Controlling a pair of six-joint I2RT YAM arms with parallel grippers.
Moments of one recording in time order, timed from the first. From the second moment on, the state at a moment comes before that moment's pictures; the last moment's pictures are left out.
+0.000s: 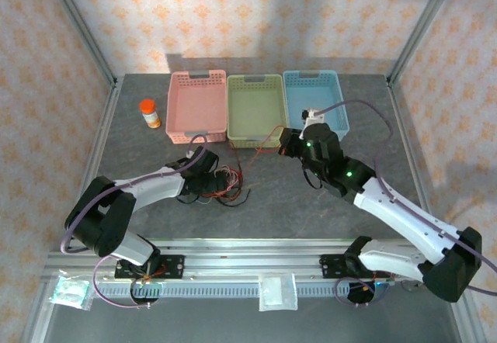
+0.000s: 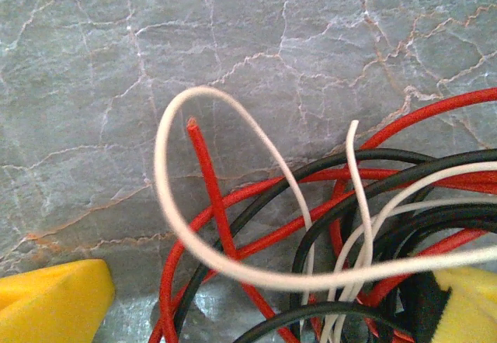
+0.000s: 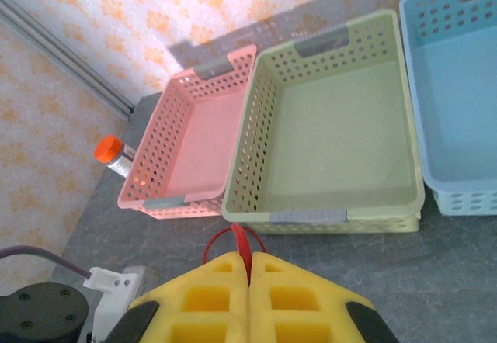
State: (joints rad) left arm -0.50 1.49 0.70 -0.39 -0.11 -0.67; right arm 0.73 1.06 0.96 -0.27 0.24 0.64
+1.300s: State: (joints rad) left arm -0.52 1.51 0.71 -0.39 -0.14 -0.67; right arm 0.73 0.84 1.19 -0.38 0.52 0.45
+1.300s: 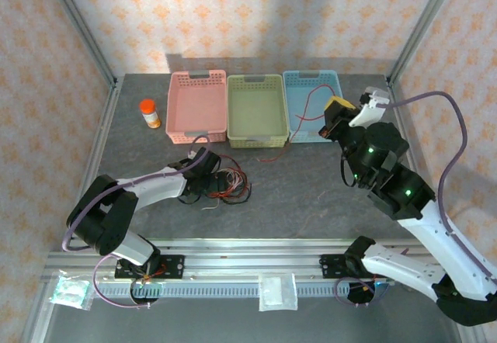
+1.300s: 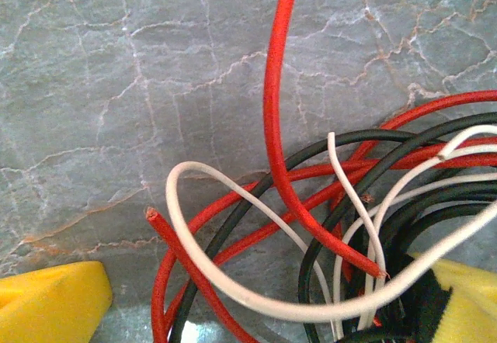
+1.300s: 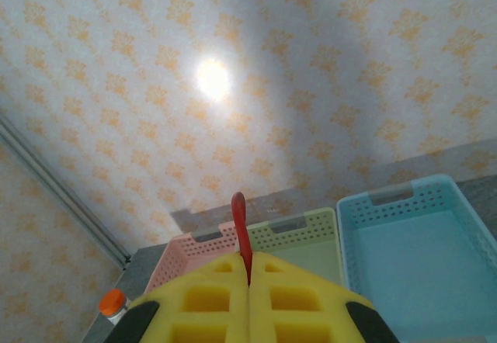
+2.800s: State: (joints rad) left arm -0.67 1.37 1.15 -0.21 -0.18 -0.70; right arm 0.56 1.26 1.61 -0.57 0.73 0.37
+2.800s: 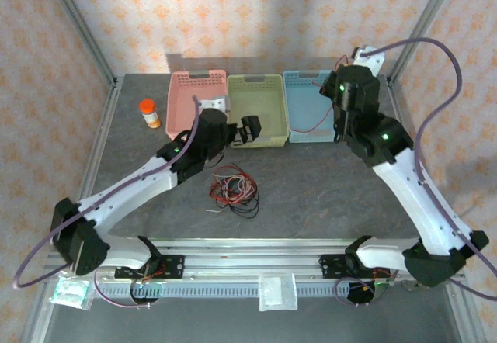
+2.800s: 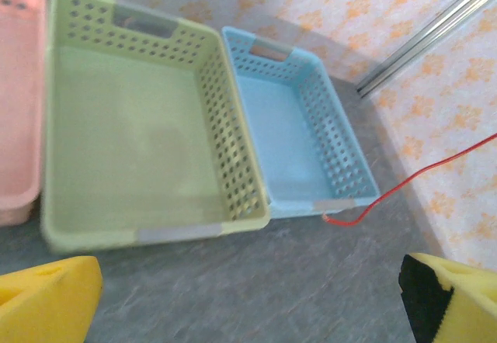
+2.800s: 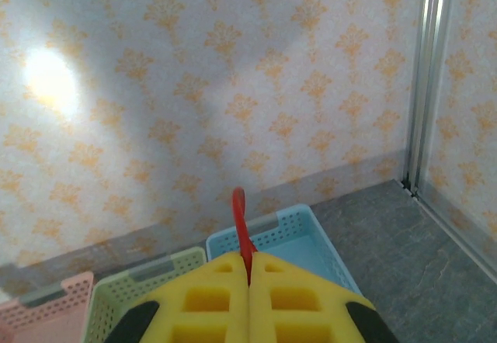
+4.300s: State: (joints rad) left arm -0.64 1.76 1.36 -0.06 0.06 -0.75; right arm 0.25 1.85 1.63 -0.50 0.43 0.36
